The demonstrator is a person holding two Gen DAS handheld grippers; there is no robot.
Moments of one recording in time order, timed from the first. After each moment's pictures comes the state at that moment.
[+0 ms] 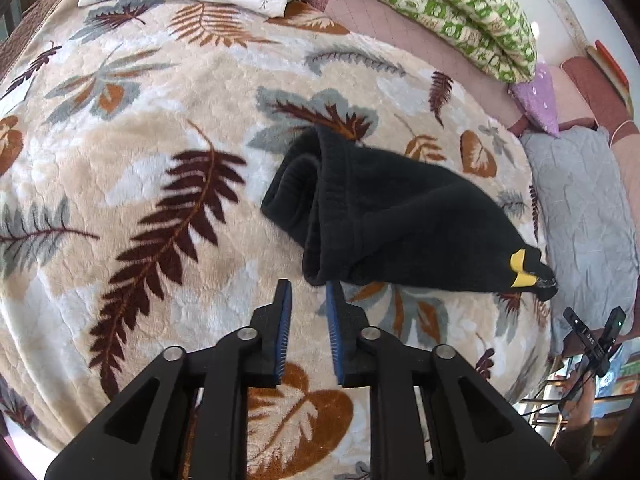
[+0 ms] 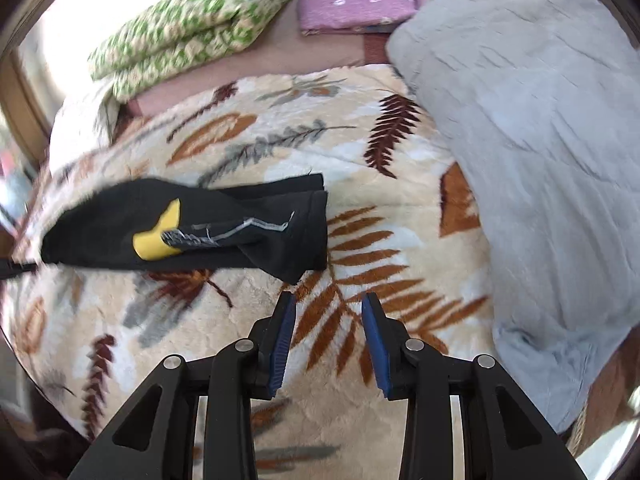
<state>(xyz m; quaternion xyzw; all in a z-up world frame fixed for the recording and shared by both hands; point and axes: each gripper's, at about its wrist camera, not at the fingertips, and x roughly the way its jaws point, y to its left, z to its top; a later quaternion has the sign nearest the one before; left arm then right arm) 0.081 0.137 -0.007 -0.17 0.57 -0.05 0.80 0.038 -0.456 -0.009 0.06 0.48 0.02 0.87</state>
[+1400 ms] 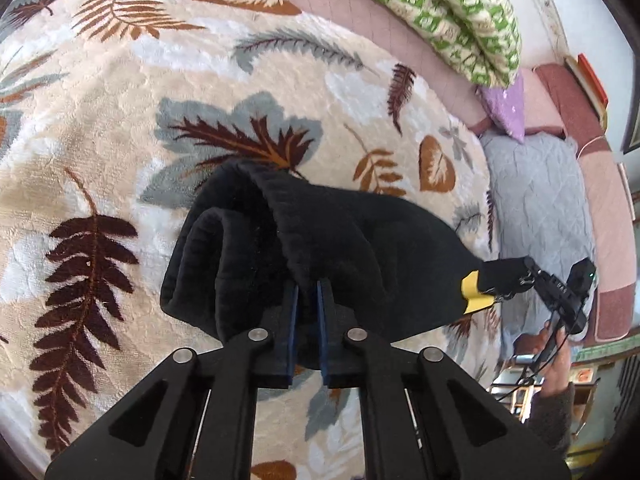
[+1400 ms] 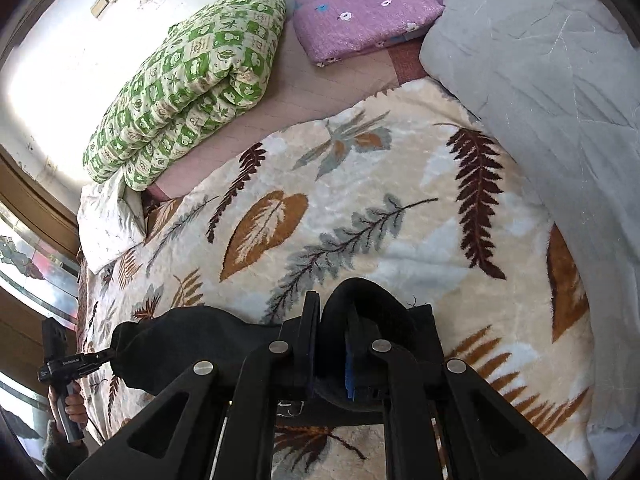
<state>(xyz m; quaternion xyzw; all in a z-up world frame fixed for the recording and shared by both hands) 0.165 0.117 -0.032 -0.22 0.59 -0.15 0.76 0.177 -0.416 0.019 0.20 0.47 0.07 0.86</state>
